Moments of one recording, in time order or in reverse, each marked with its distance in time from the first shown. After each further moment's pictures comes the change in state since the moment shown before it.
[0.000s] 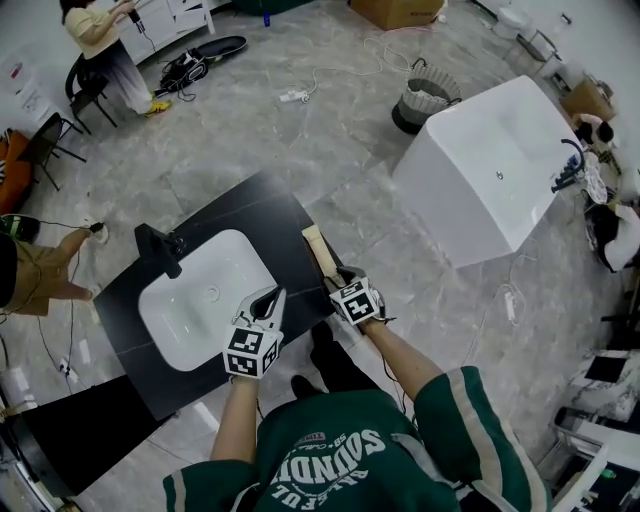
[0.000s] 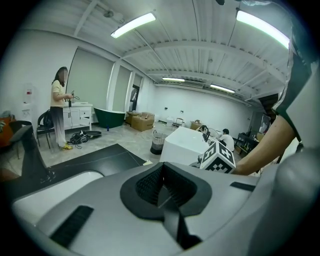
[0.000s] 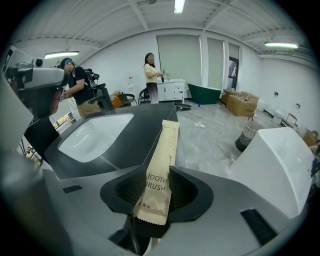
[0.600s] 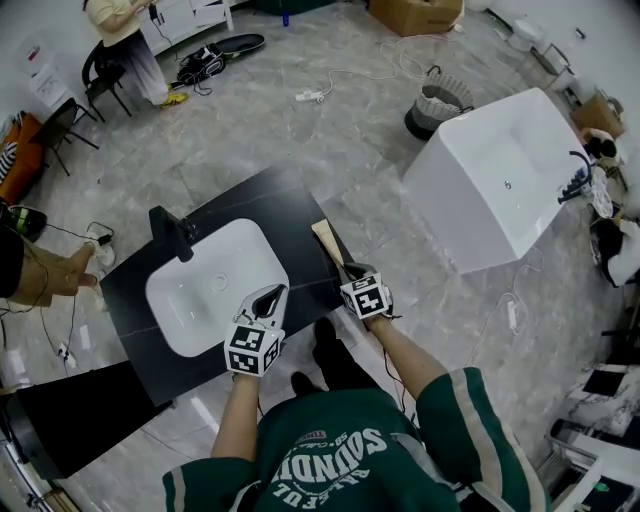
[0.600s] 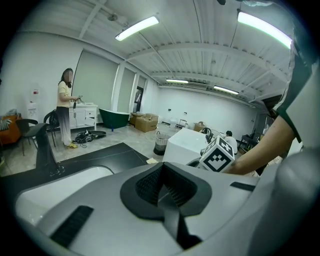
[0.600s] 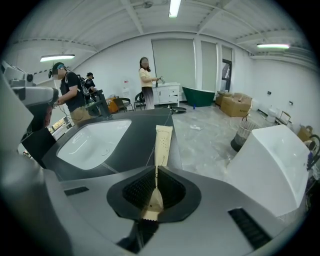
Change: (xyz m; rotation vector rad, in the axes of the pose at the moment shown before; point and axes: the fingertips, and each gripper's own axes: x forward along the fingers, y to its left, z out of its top) left arm -0.033 0.005 -0.004 -0.028 -0.015 0.043; right arm -0.017 -0.001 0.012 0.032 -0.016 -0.046
